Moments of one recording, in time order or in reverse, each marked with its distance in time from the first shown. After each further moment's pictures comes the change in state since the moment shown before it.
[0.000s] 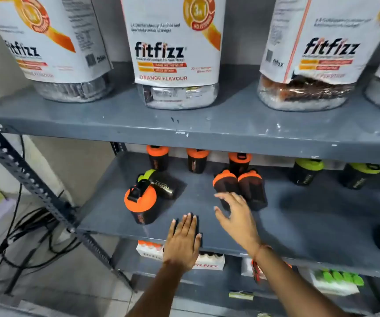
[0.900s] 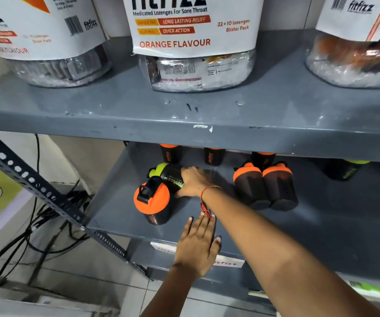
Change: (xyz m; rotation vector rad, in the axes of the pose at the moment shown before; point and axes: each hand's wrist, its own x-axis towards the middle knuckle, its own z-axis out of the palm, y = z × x) left_hand 0.008 -0.018 0.003 0.018 -0.029 0.106; right_hand 0.145 -0.066 0.128 -0.329 -0.627 0.020
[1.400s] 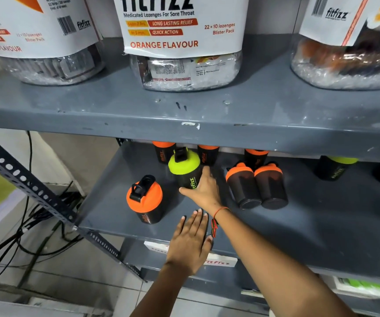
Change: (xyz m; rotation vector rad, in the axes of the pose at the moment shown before) left_hand 0.000 0.001 -0.001 -0.005 -0.017 -0.021; right_hand -0.044 0.030 0.025 0.572 0.400 0.218
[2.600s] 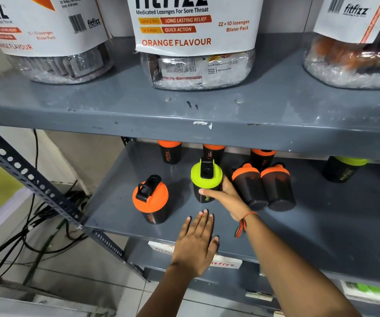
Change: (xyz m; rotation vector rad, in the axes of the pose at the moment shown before) left_hand -0.002 0.000 0.001 -0.015 0.006 -0.001; right_hand 0.005 0.056 -0.021 0.646 -0.281 0.034
